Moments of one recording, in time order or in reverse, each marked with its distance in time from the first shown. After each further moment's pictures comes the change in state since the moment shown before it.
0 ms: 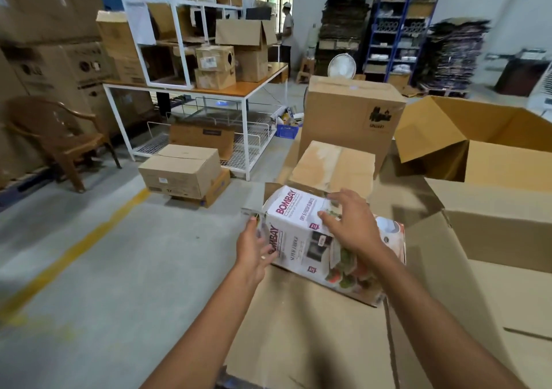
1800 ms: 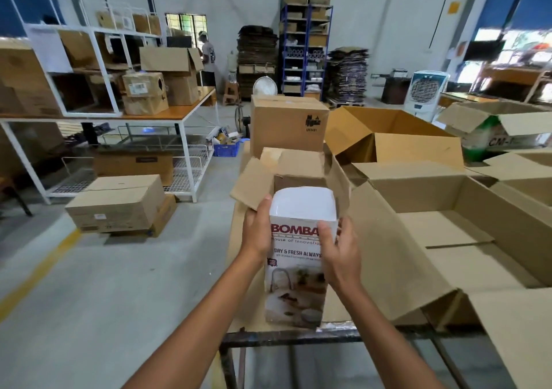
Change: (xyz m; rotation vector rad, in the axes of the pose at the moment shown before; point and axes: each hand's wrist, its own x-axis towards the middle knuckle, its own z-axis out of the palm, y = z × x) left_hand -0.128 0.035 -0.029 0.221 -0.385 0.406; right_hand -0.194 -0.082 0.017 0.436 0.590 0.226
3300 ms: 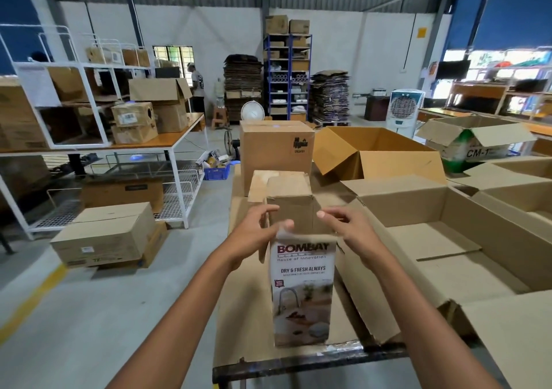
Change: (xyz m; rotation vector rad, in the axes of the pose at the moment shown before) left_hand 0.031 0.048 -0.018 0.570 -0.530 0.135; right_hand 0.081 -0.038 -0.054 0.091 -0.383 0.088
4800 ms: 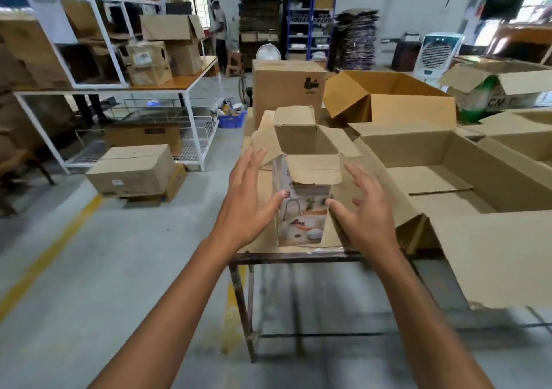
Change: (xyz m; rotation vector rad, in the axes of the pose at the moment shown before) left_hand -0.169 0.028 0.053 0.490 0.359 0.254; right_hand -0.179 -0.021 -0.005 -0.264 0.245 -0.161
